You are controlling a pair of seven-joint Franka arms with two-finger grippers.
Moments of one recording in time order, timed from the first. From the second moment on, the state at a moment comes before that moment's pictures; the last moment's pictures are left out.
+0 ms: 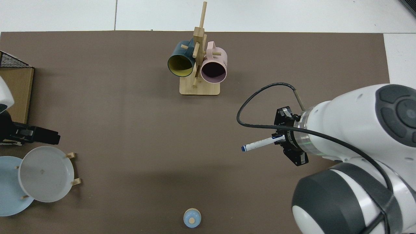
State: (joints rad) left arm -0.05 -0.10 0.01 -1.64 -0.02 1.46 0.16; right arm 0.24 -0.10 0.13 -1.80 0.10 1.73 1.66
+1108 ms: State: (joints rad) left arm -0.22 -0.10 -0.06 -1.64 -0.18 1.54 0.61; right arm 0.44 -0.05 0.17 -1.80 0.14 1.83 1.83
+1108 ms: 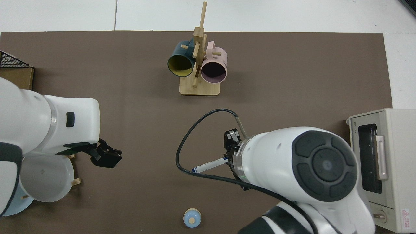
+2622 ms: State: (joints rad) left arm -0.39 -0.10 -0.12 -1.82 -0.30 1.80 0.77; right arm 0.52 0.13 0.16 -1.57 0.12 1.84 1.92
